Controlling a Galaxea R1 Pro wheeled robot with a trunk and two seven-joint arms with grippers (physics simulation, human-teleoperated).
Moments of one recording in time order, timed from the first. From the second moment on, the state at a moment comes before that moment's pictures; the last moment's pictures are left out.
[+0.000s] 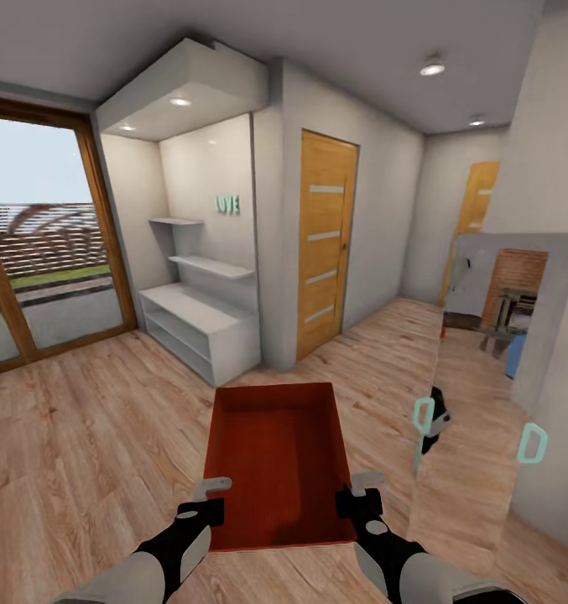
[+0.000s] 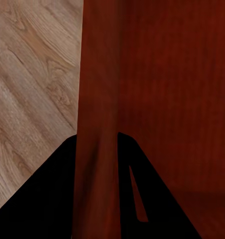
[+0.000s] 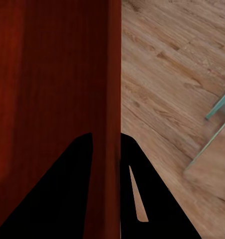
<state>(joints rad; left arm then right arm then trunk) -0.65 -0.12 -0.02 -0.17 0.09 0.01 0.23 -0.68 0.13 0.12 -0.05 0.03 -0.29 -0.19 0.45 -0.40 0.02</state>
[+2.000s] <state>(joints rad) -0.65 -0.12 -0.02 -0.17 0.09 0.02 0.22 -0.68 0.13 0.12 -0.06 0.03 -0.29 -0.19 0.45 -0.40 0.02</state>
